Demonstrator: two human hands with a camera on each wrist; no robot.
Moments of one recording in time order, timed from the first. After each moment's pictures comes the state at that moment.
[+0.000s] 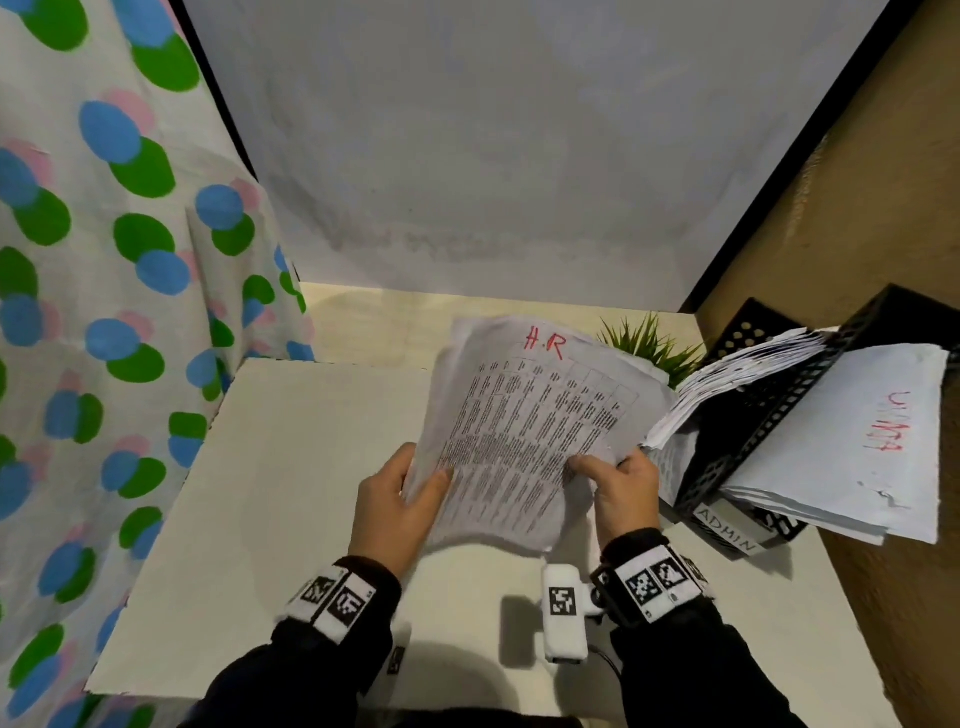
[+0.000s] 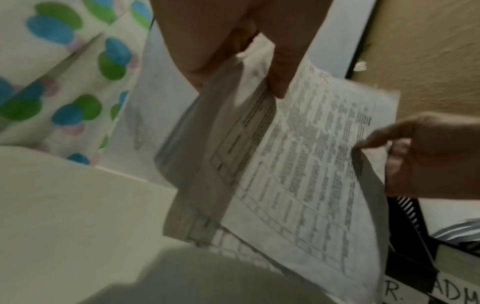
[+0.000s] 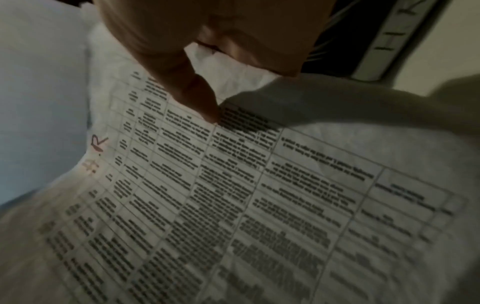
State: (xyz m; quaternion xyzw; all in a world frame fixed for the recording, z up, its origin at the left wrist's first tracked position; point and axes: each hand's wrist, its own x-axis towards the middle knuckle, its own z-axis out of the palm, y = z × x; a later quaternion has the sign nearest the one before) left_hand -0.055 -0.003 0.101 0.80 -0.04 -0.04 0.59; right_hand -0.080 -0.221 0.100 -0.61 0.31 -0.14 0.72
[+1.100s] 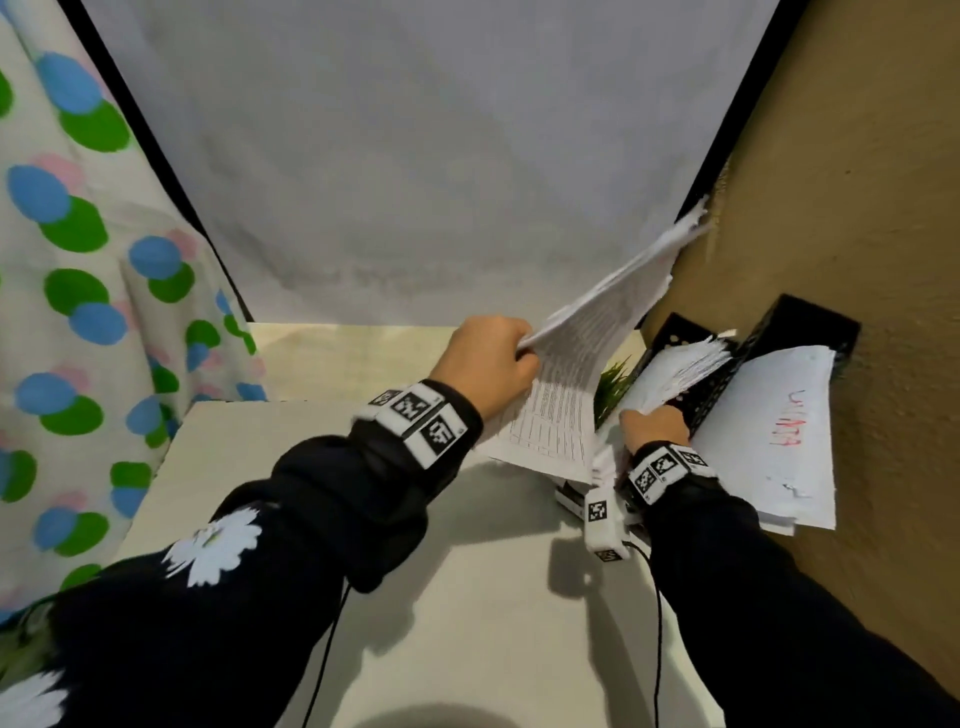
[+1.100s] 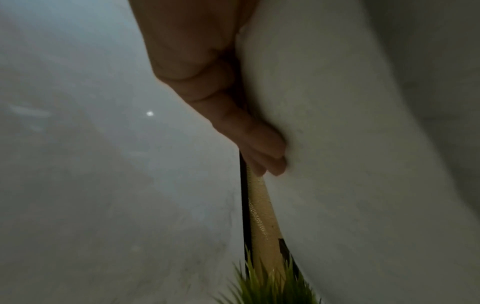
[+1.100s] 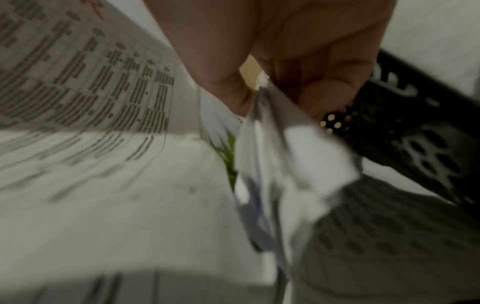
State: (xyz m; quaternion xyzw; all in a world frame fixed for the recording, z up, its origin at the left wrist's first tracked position) left_hand 0.017 -0.155 0.244 0.90 -0.29 -0.03 0.32; right_hand -0.045 -0.345 0.145 -0.76 0.49 -0.04 0.43
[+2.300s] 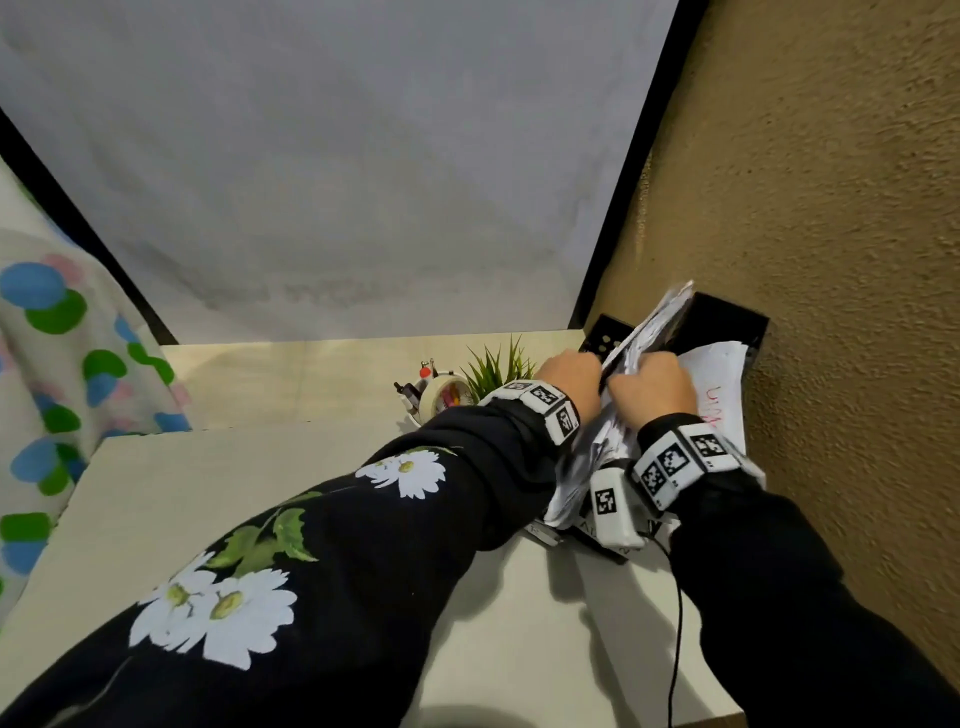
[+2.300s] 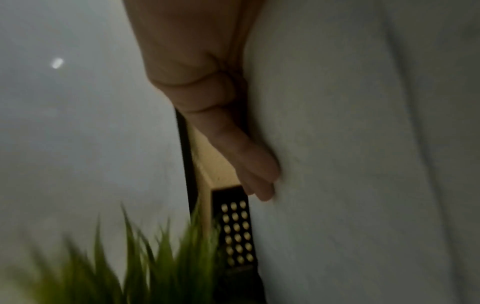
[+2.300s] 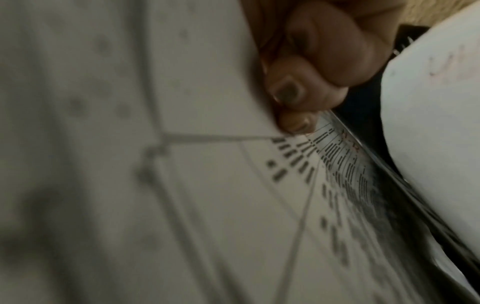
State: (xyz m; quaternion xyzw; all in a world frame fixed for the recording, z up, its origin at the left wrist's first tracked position) left_hand 0.003 -0.327 0.201 0.90 -0.38 -0.14 0.16; right_hand -0.053 -0.409 0.196 -0.85 0.42 -0.10 0.30
